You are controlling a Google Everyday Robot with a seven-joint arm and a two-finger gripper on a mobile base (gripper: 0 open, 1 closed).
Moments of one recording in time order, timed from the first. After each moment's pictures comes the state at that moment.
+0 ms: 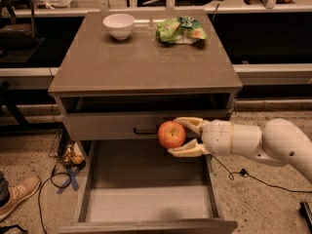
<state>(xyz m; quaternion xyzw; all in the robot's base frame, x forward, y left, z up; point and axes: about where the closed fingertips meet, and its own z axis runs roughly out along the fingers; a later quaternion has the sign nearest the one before) 0.507 -0.067 0.745 -0.55 0.56 0.28 0.56</state>
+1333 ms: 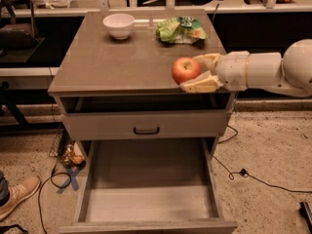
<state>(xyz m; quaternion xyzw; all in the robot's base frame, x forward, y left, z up) 0.615 -0.109 0.879 -0.51 0.64 0.21 0.54</state>
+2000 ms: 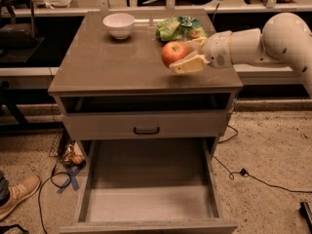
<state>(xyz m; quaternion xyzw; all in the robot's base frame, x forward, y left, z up) 0.675 -0.085 0.894 -0.49 0.66 0.25 0.51</state>
